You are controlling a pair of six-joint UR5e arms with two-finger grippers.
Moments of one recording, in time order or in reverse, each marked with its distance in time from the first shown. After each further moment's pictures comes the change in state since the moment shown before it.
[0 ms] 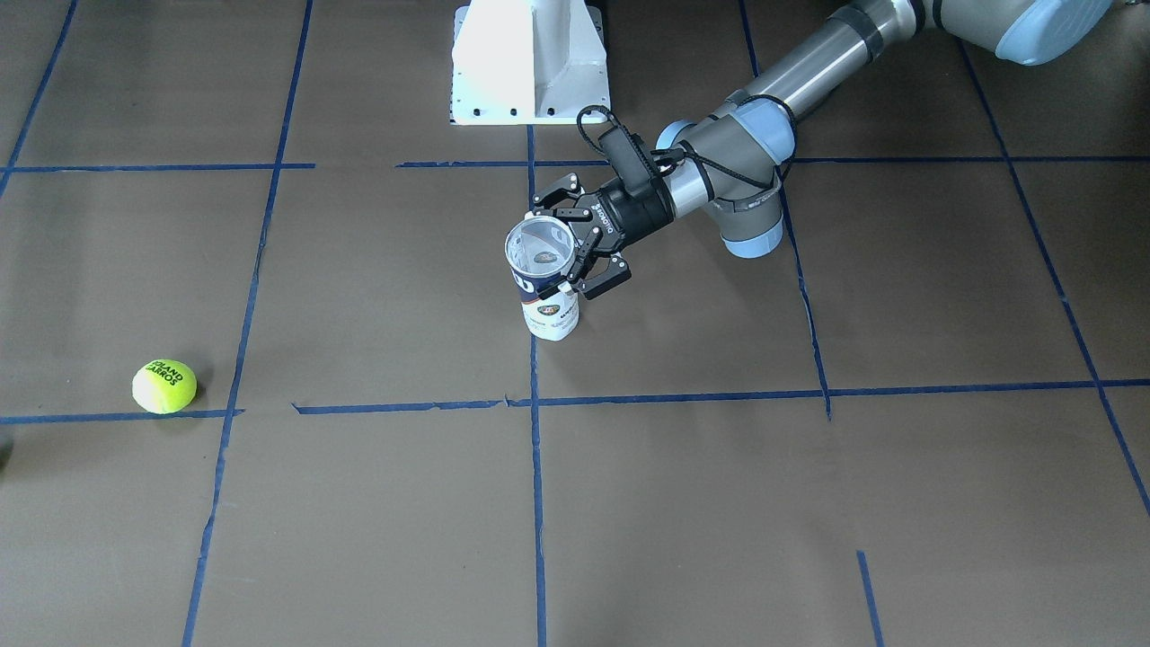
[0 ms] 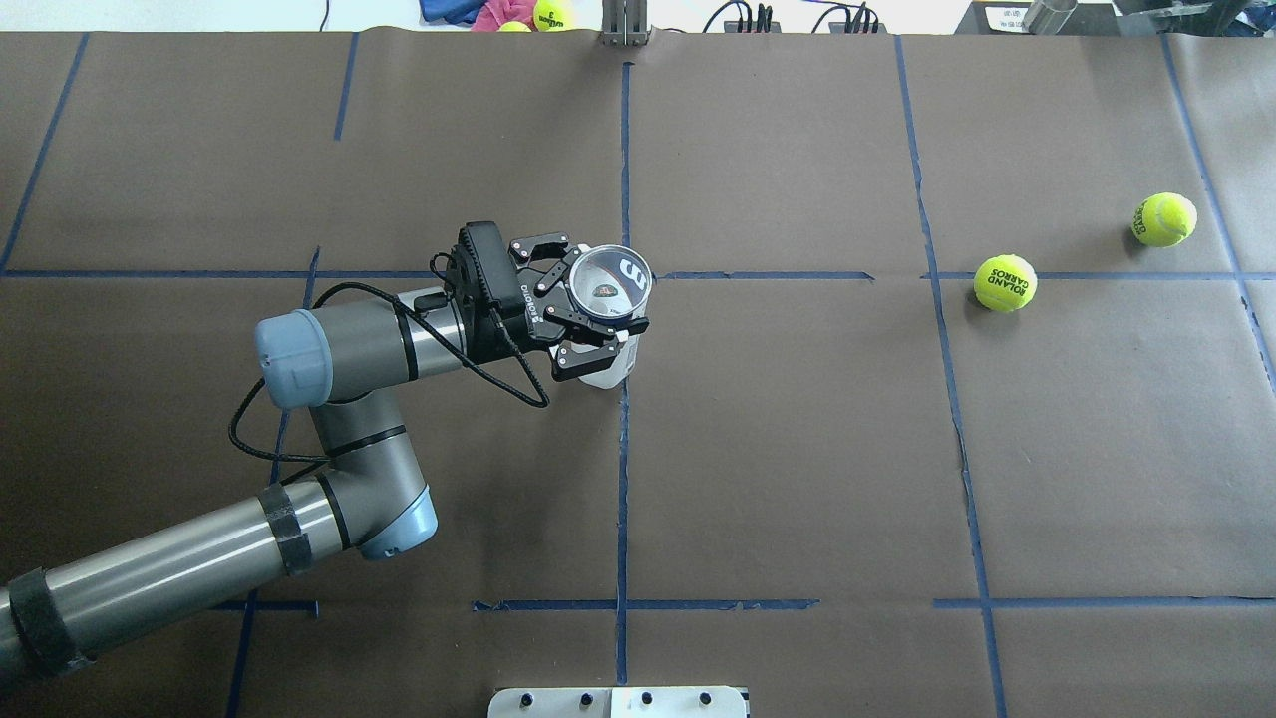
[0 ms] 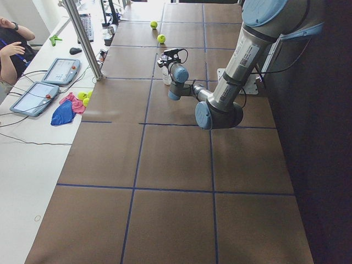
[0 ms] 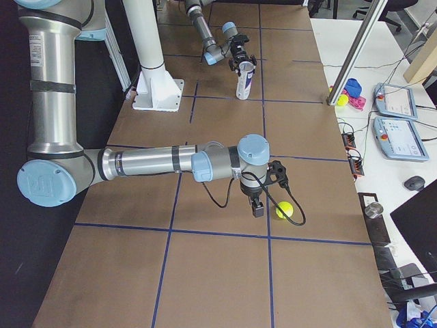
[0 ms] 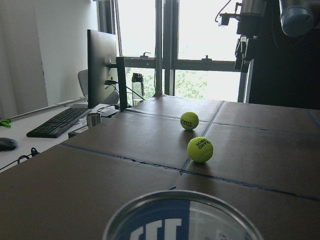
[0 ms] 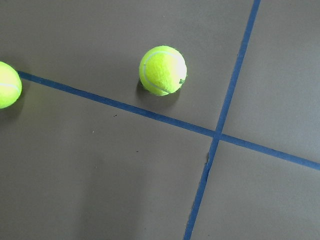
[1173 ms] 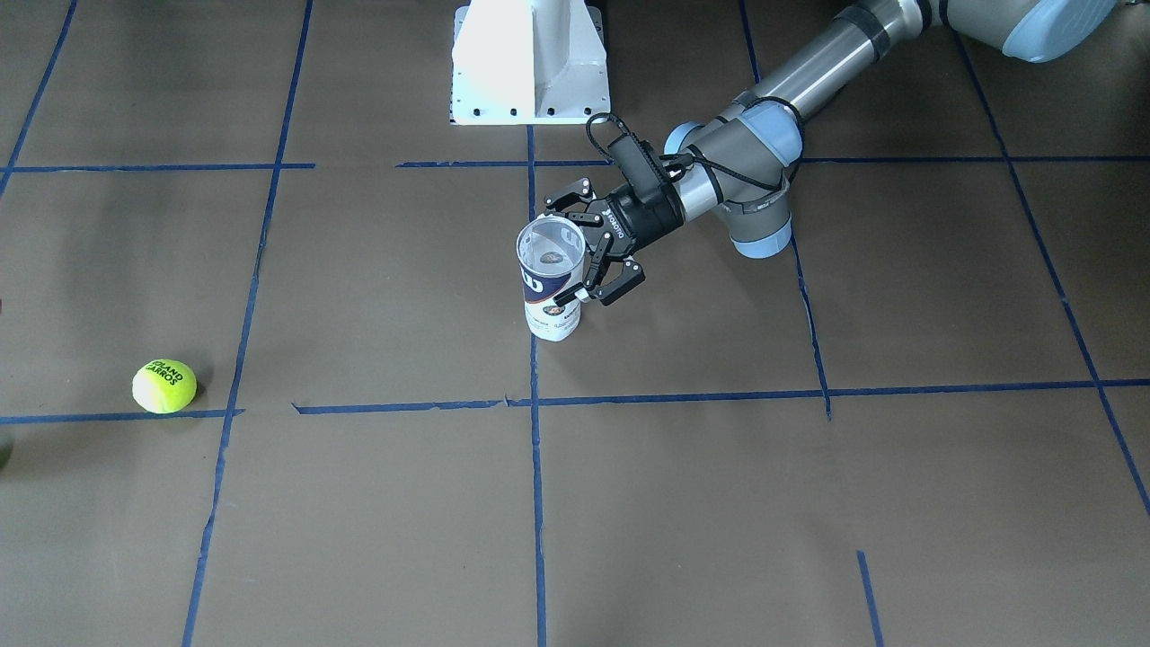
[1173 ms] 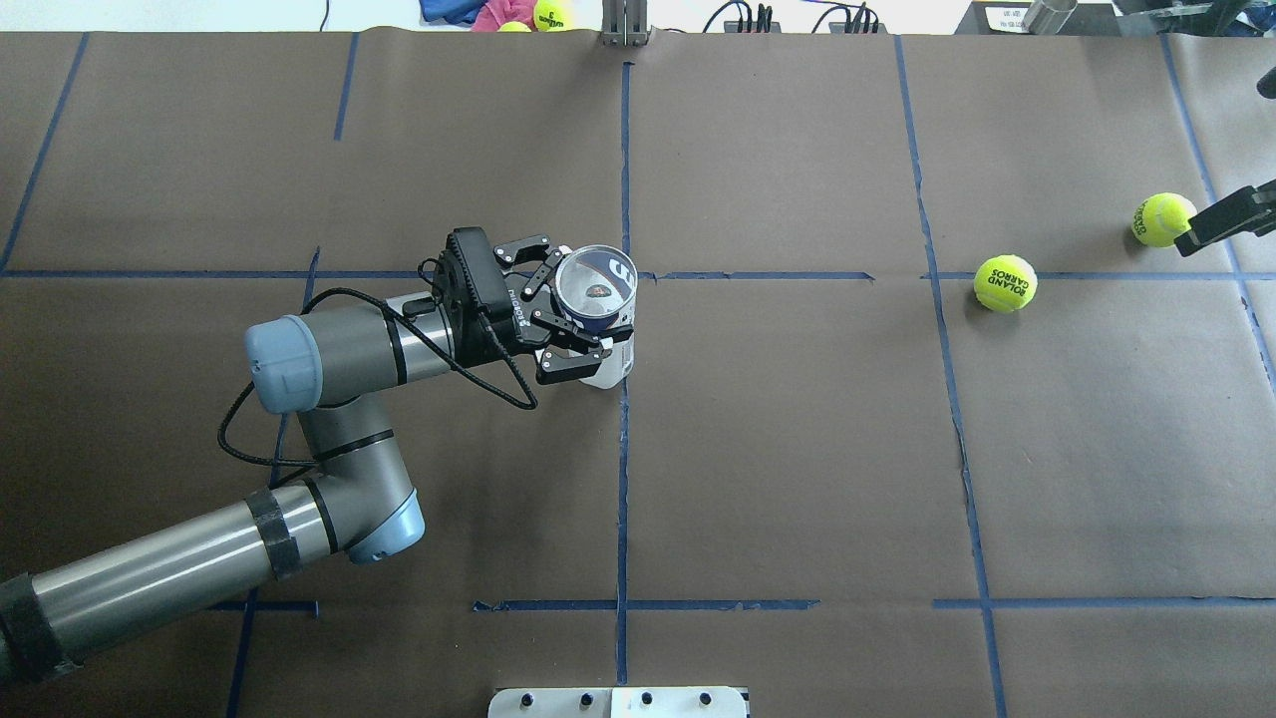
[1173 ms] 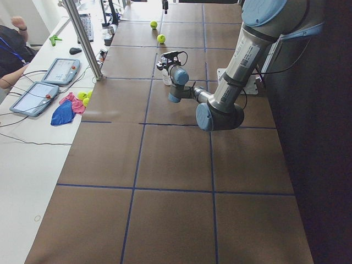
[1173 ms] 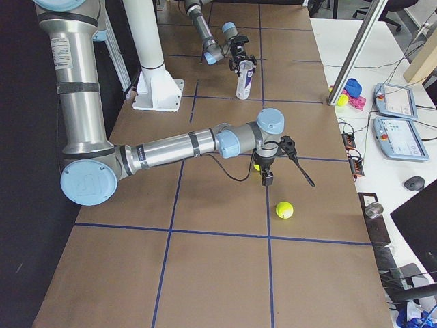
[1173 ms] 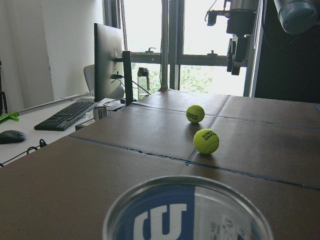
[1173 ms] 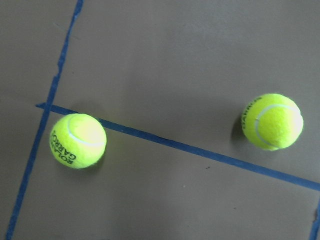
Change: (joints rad) left arm -0.001 0.022 -0.001 0.002 0.002 -0.002; right arm -0.245 0.173 -0.002 0.003 -0.031 0.309
